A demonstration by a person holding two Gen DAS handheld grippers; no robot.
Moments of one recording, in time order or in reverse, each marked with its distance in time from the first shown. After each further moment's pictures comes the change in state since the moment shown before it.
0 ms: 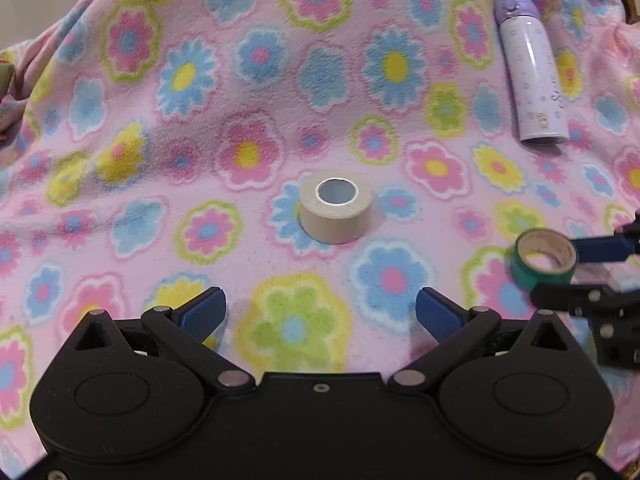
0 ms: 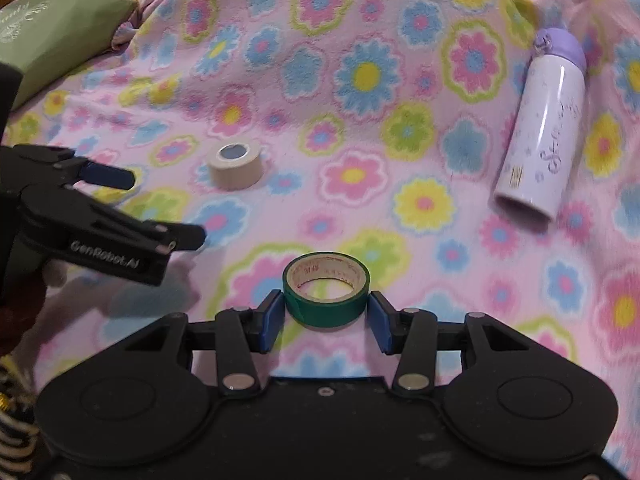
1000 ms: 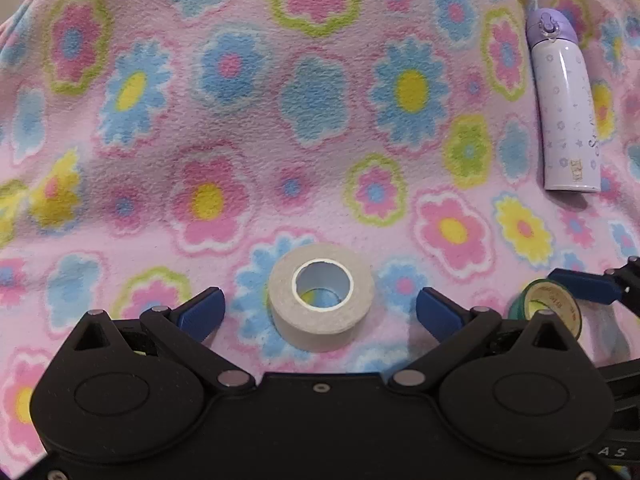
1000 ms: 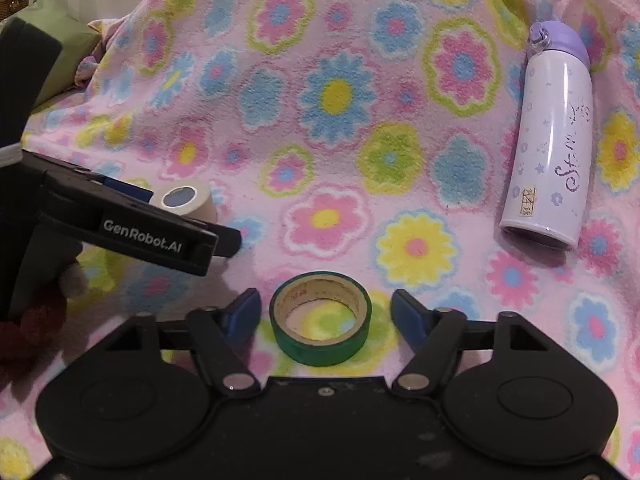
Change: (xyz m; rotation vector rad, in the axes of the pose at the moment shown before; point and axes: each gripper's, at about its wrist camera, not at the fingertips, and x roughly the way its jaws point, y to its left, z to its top) left arm 0.056 0.000 0.045 -0.050 -0.015 -0.064; right arm 0.051 -0.015 0.013 0.063 -0.131 -0.029
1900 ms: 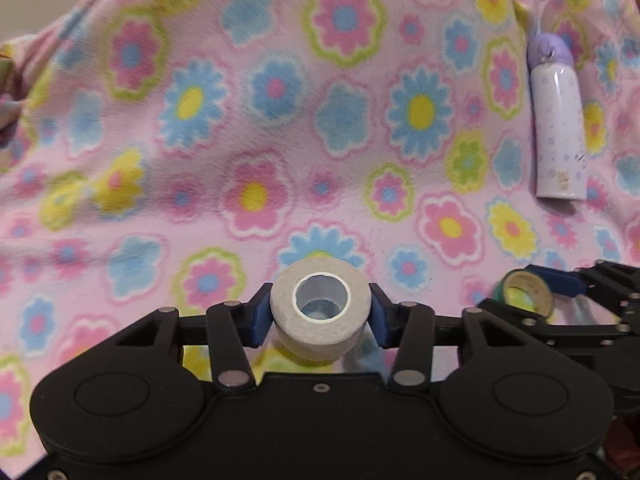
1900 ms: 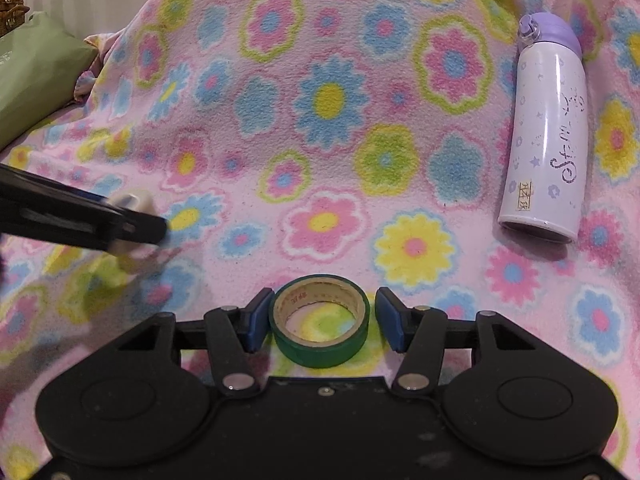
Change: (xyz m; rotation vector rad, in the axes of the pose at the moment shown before) left arm -0.059 0.008 -0.005 -0.041 -0.005 0.058; right arm -0.001 -0.005 -0.002 0.041 -0.026 0.007
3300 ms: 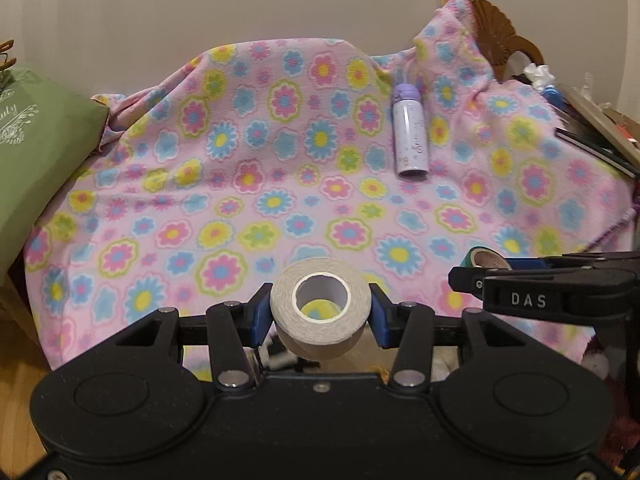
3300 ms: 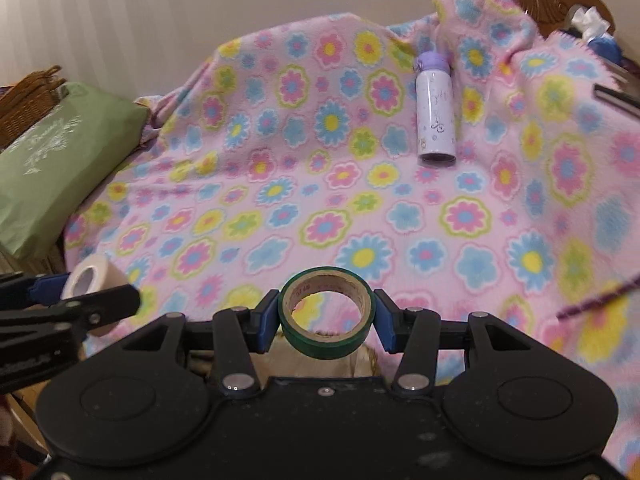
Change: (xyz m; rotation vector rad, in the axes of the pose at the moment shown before) left arm -0.270 -0.071 -0.144 0.048 -0.157 -0.026; right arm -0.295 0.073 -0.108 0.219 -0.051 -0.026
